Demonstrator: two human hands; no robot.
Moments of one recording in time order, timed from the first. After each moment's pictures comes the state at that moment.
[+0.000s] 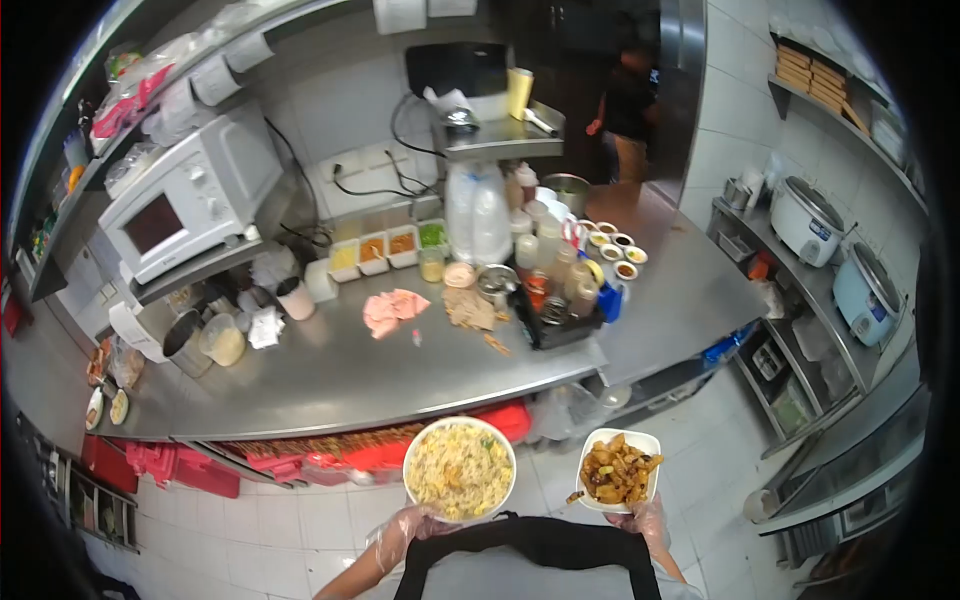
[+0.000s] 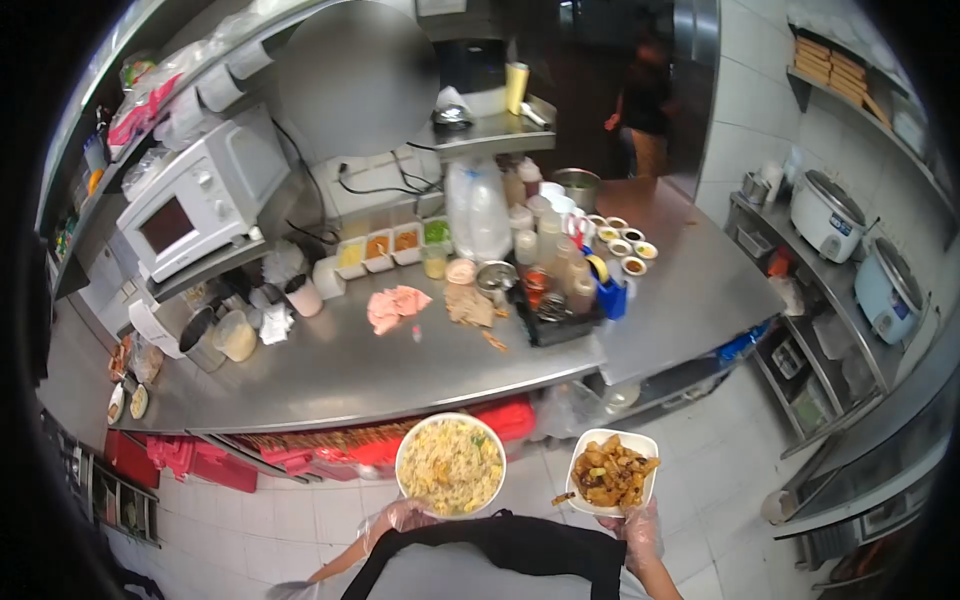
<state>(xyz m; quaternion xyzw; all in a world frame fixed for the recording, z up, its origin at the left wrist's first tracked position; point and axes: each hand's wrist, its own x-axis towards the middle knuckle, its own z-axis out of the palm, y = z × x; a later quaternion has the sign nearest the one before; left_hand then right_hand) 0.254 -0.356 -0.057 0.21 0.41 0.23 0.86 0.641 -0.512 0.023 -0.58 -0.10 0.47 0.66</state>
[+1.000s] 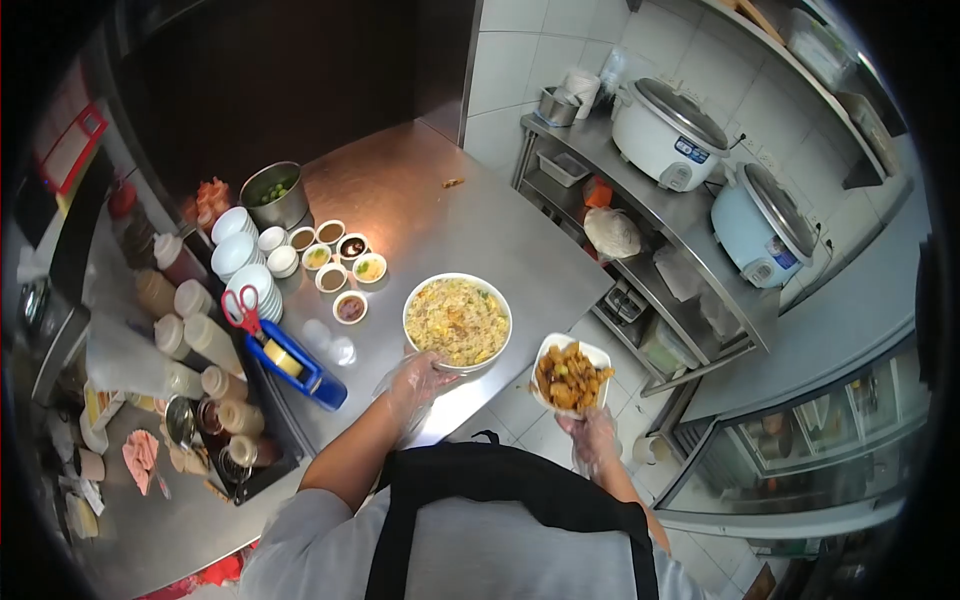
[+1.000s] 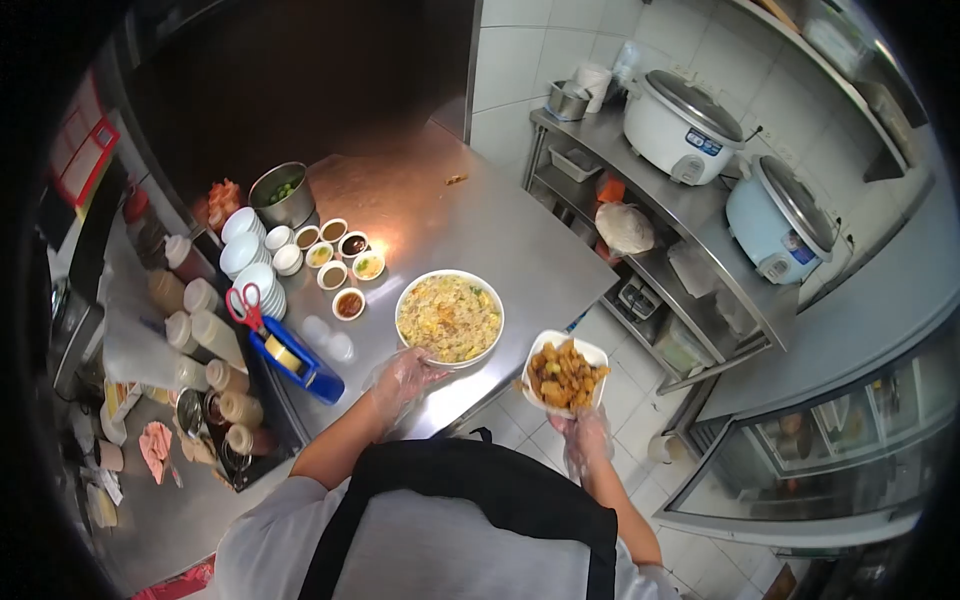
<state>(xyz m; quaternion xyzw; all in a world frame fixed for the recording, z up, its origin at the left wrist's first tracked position) 1.010 -0.099 -0.044 0.29 0.28 0.16 0.90 1.153 -0.395 -0.011 -0.52 0.03 0.31 0.80</state>
